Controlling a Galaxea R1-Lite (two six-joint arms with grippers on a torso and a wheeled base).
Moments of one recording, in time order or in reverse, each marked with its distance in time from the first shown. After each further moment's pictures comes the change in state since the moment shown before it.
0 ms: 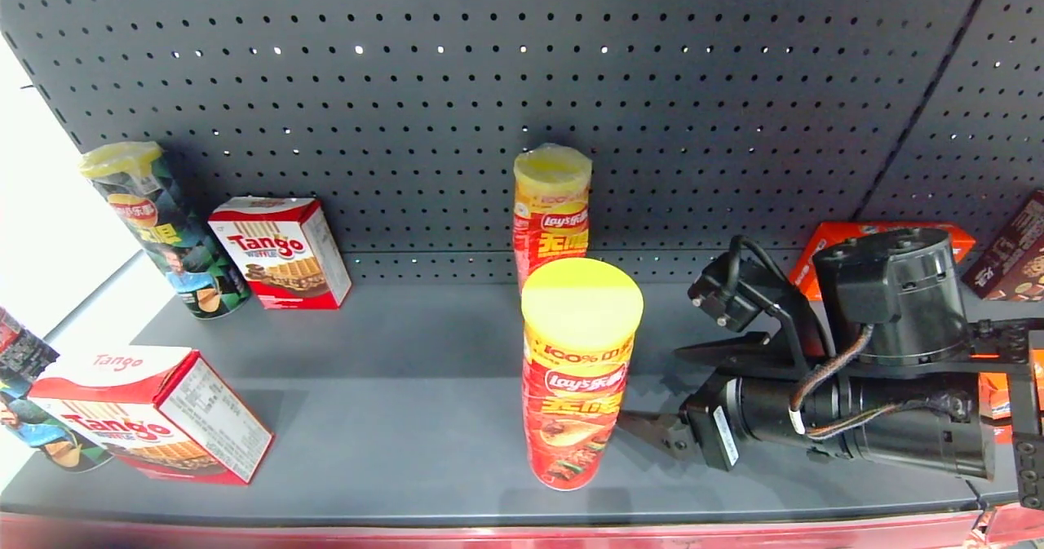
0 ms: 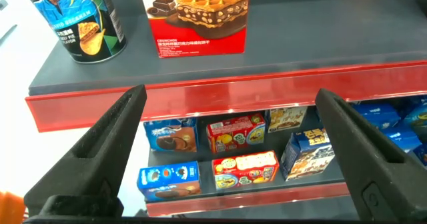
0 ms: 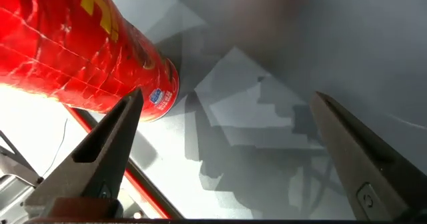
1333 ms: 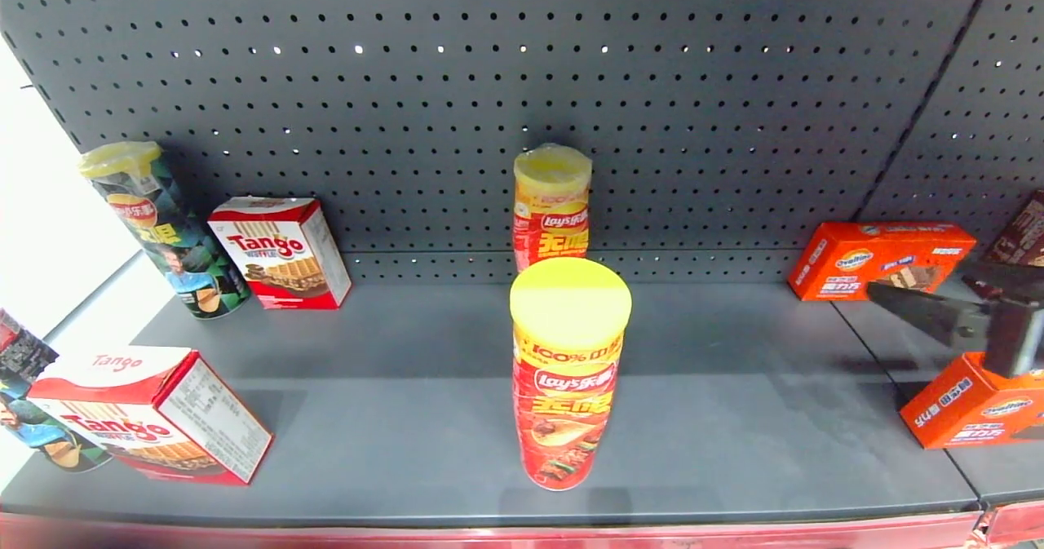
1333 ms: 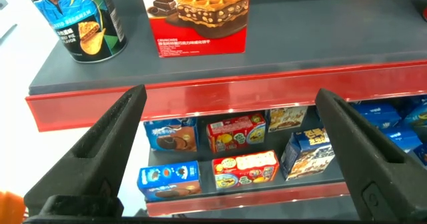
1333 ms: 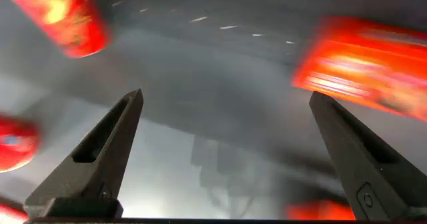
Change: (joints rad) left arm 0.000 0.001 0.000 0.002 -0.001 0.000; right arm -0.479 -0.481 0.147 -0.001 -0.030 0.001
